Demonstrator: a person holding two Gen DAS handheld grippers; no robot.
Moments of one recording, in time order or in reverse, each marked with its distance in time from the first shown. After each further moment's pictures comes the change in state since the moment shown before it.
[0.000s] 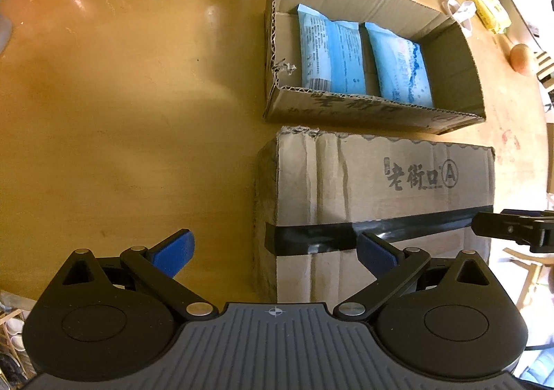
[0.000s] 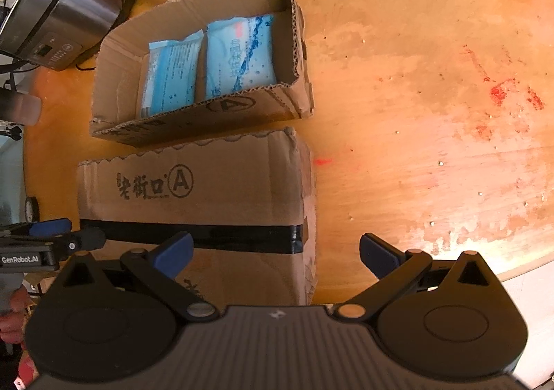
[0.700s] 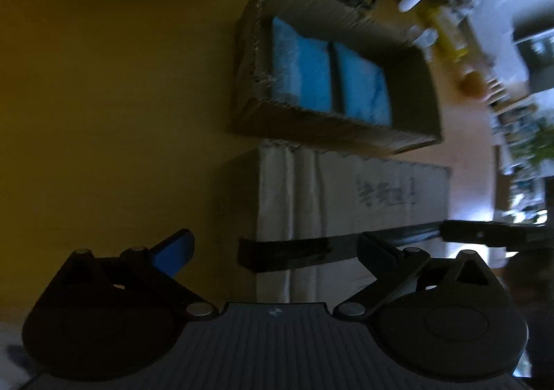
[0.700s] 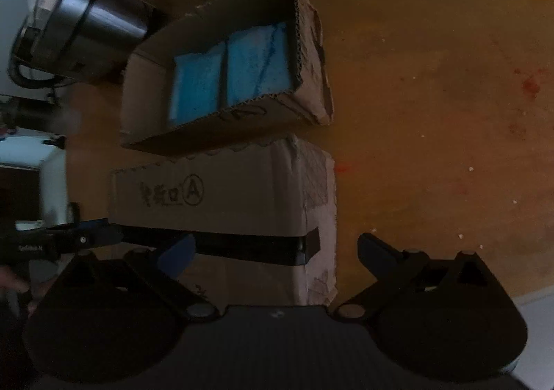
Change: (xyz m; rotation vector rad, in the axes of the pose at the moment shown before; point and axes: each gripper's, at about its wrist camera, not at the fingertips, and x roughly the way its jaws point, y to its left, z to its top) left arm 0.005 0.034 -0.002 -0.035 -0.071 -0.297; right arm 0.005 -0.032 -0.001 0.005 -0.027 0.221
